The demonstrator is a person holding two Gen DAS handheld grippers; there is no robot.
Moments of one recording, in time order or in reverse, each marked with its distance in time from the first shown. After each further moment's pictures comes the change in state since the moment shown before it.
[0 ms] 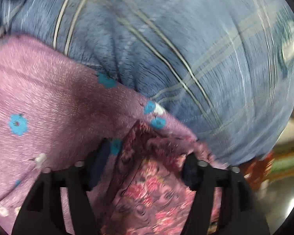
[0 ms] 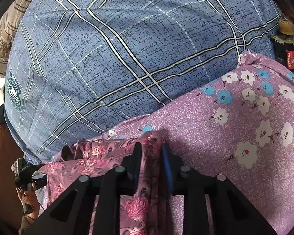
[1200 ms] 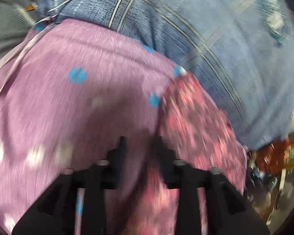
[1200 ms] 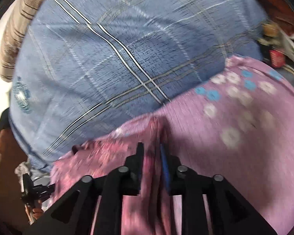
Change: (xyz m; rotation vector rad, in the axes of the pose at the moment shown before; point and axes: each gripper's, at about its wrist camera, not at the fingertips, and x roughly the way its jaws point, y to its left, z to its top) left arm -0.074 0.049 -0.071 0.038 -0.013 0.096; right arm -0.050 0.000 -0.022 0.022 -0.048 0.013
